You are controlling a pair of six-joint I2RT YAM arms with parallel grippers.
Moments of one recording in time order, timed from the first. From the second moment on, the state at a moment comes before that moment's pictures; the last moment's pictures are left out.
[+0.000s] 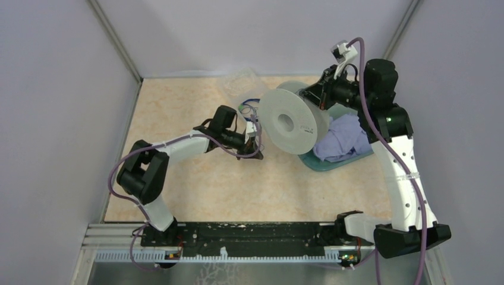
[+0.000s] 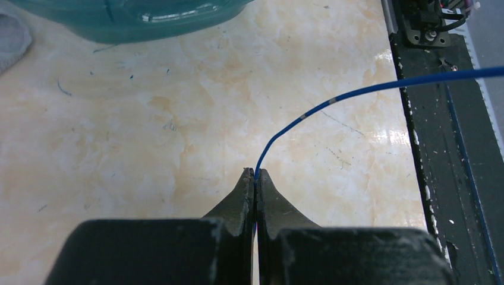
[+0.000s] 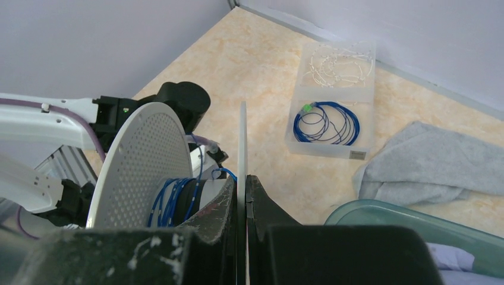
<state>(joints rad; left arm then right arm) -0.59 1.73 1.06 -0.09 0.98 0.49 0.18 1.18 1.54 -0.59 -0.66 0.10</state>
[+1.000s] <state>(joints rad) -0.54 1.73 1.08 -0.31 0.85 0.64 0.12 1.30 1.66 -0.69 -0.32 0.20</state>
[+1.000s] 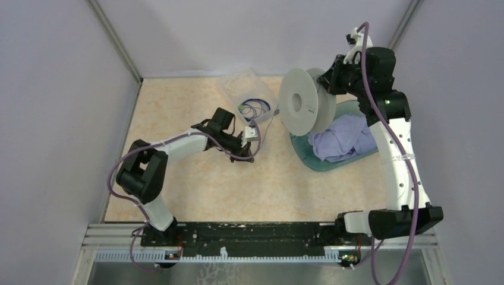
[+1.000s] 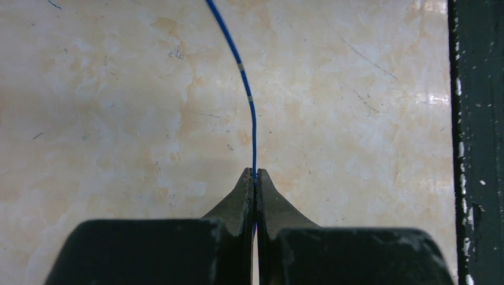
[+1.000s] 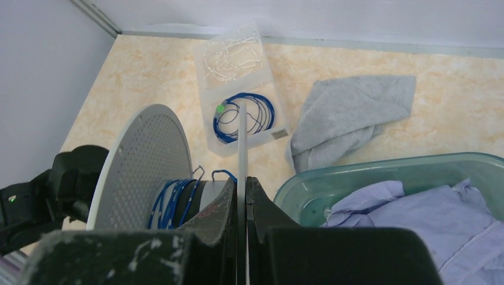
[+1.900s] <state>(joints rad) -1.00 1.73 1.46 -0.52 0.51 0.73 0.24 1.31 1.38 -0.41 0.06 0.17</state>
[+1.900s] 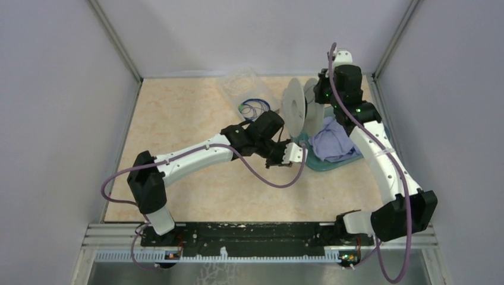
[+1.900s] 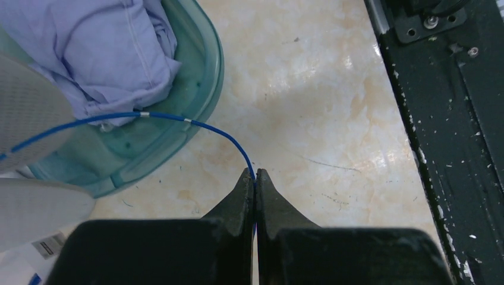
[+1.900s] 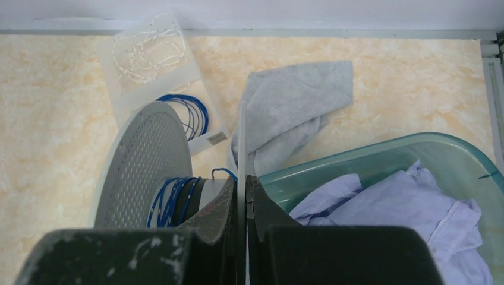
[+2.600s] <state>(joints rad) -0.92 1.74 1.73 -0.53 0.56 0.50 0.27 1.22 1.17 -0.34 0.00 0.03</state>
